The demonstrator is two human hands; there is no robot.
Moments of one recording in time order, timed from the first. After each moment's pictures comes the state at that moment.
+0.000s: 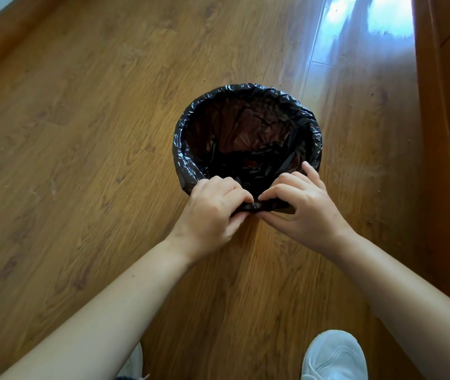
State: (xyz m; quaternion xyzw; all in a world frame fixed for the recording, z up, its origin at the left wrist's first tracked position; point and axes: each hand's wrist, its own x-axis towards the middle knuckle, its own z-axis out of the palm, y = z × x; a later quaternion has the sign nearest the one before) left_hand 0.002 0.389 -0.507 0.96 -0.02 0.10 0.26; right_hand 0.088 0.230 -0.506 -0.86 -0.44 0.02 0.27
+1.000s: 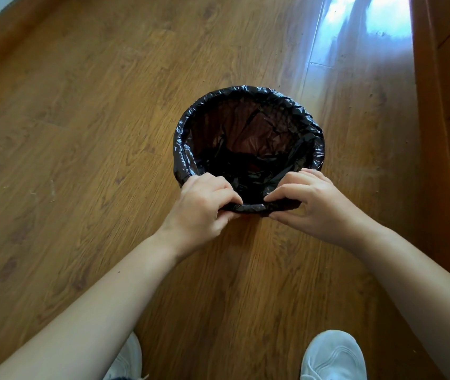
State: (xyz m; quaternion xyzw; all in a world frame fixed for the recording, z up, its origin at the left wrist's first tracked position) left_hand 0.002 0.404 -0.506 0.96 -0.02 0.08 0.28; right_hand 0.107 0.219 -0.495 -0.84 -0.47 0.11 0.24
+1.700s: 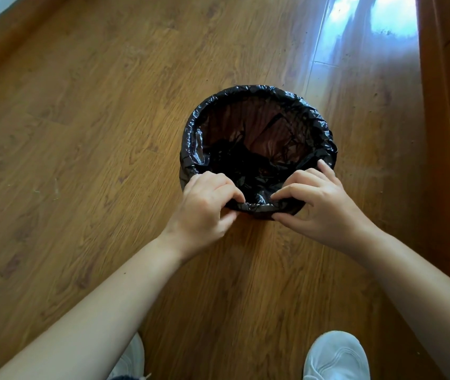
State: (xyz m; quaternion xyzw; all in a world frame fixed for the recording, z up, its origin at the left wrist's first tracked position) left_hand -0.001 0.401 -0.508 0.95 0.00 0.11 0.28; right_hand 0.100 0.216 -0.497 -0.86 -0.45 0.06 0.24
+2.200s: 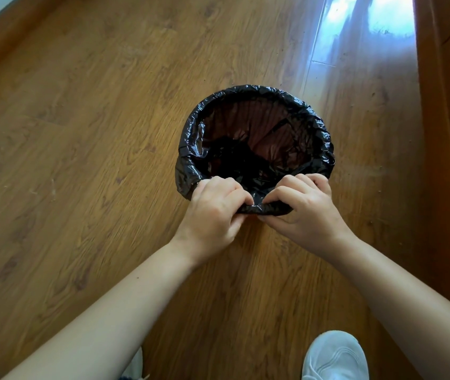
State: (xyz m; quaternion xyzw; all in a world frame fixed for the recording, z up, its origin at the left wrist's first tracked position) left_hand 0.002 0.385 -0.512 0.96 0.00 0.10 0.25; right_hand 0.085 0.228 -0.513 -0.87 -0.42 -0.01 0.25
